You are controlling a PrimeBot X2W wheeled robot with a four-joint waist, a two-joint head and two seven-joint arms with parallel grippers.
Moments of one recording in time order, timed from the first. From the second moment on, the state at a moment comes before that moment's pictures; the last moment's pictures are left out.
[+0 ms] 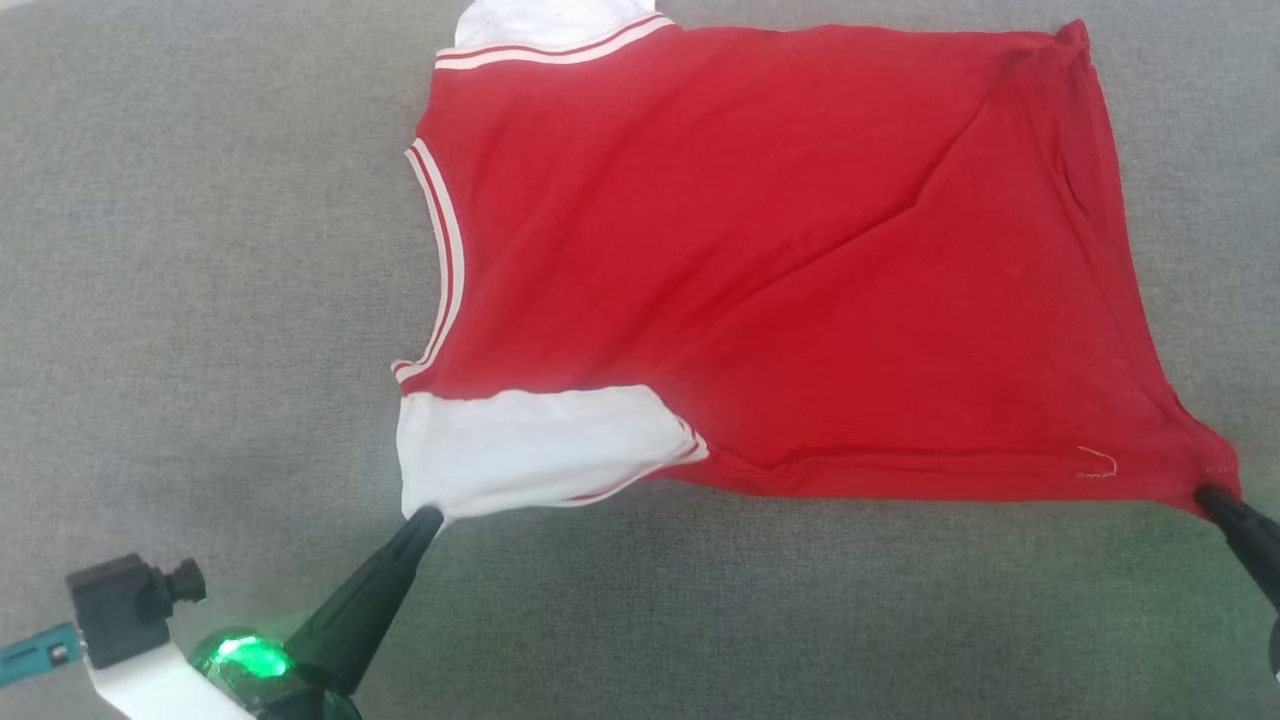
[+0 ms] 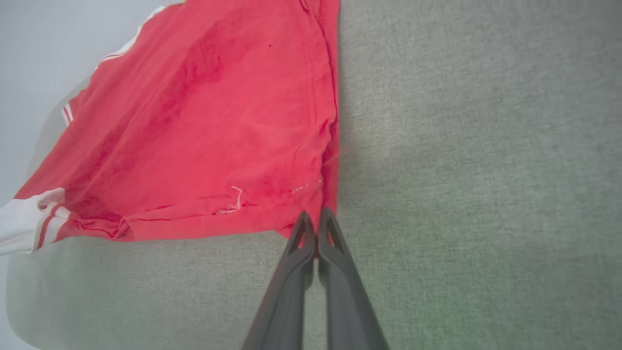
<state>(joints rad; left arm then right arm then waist) -0.02 0.80 -0.54 -0.31 -1.39 -0.13 -0.26 0.12 -0.30 -0.34 -0.35 0.84 0.13 0.71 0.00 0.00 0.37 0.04</state>
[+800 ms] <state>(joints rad) -0.73 0.70 -0.61 0.16 -1.49 -0.13 -0.19 -0.52 -0.30 -0.23 0.09 0.73 0.13 0.64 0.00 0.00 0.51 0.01</state>
